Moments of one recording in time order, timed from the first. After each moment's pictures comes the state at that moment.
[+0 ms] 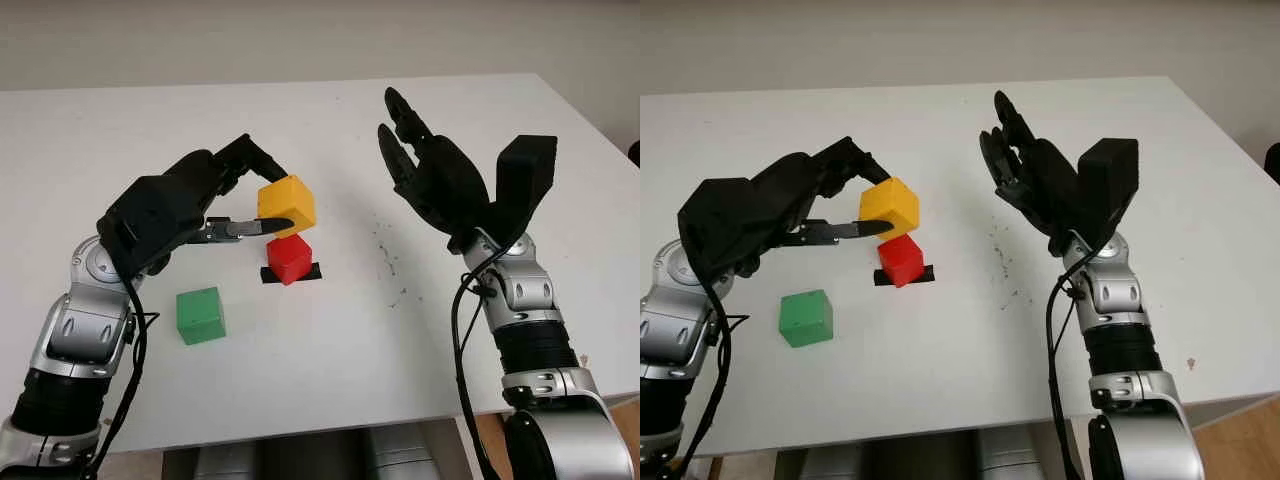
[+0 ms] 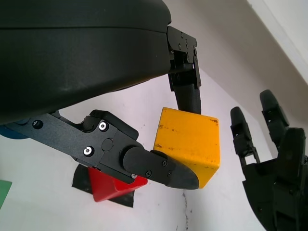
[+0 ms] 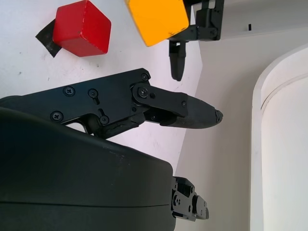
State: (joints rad) left arm -0.44 0.47 -0.04 -0.15 0.12 0.35 -0.43; right arm -0.65 -0.24 -0.09 0.38 0.20 0.14 0.39
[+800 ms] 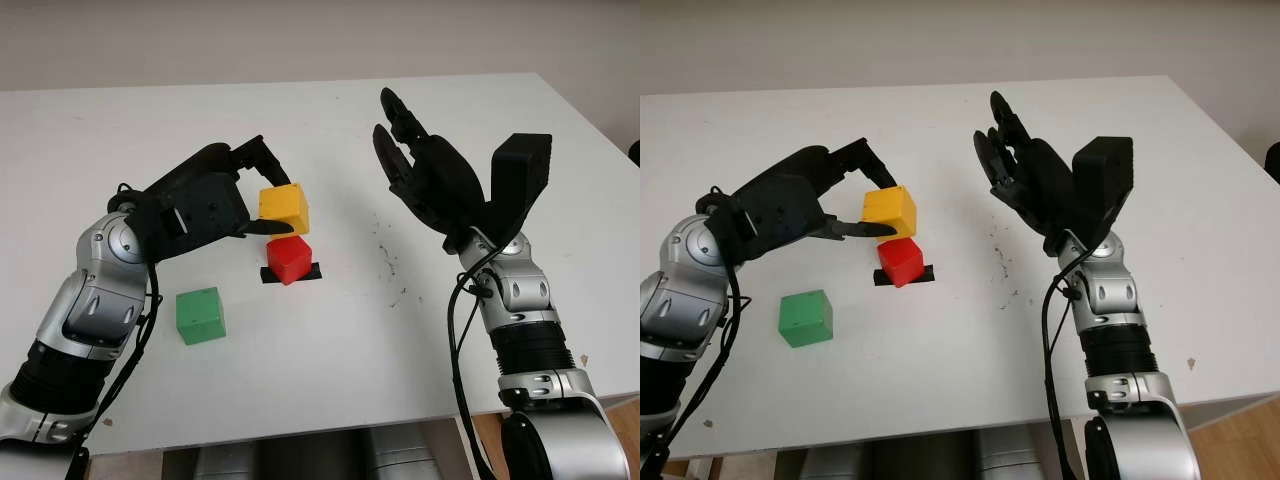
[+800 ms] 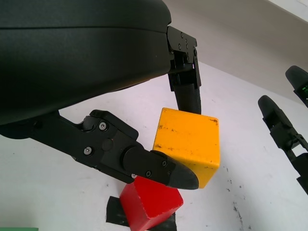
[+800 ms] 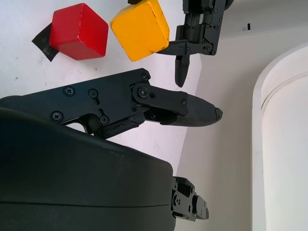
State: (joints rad) left arm -0.56 0.56 -0.16 -0.15 0.36 0.39 -0.48; right arm -0.64 -0.22 -0.08 0.36 0.20 0.17 0.37
